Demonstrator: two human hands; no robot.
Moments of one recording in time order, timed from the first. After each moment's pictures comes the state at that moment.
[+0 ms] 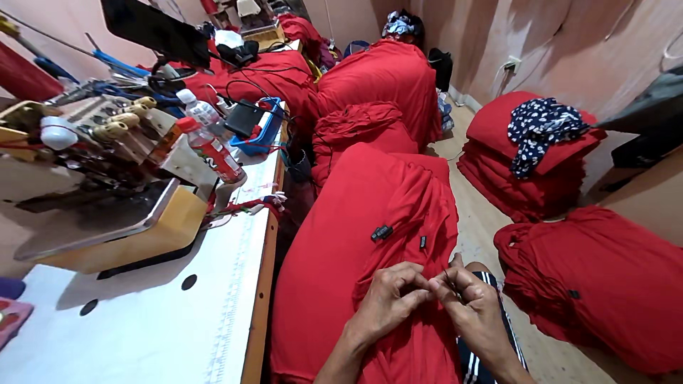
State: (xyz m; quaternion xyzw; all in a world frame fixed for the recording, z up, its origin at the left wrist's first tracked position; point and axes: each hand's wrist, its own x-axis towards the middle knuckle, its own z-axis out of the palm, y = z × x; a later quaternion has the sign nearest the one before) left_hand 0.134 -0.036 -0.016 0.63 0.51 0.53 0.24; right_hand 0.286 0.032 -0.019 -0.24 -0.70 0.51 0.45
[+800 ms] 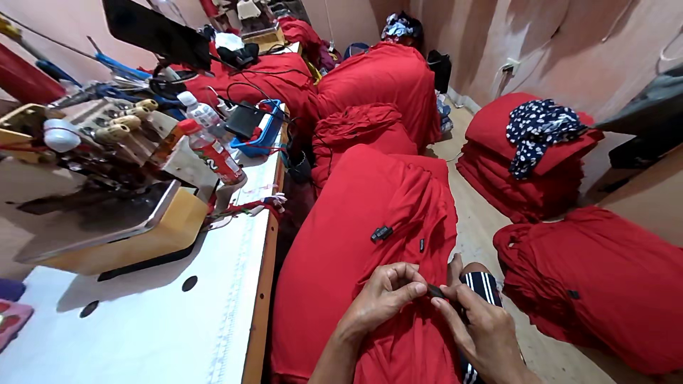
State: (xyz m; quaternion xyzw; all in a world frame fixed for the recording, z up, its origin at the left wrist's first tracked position) left_hand 0.129 -0.040 -0.005 0.51 0.49 0.56 0.43; right_hand 0.307 0.021 -0.033 -0.27 -0.84 0.17 0.43
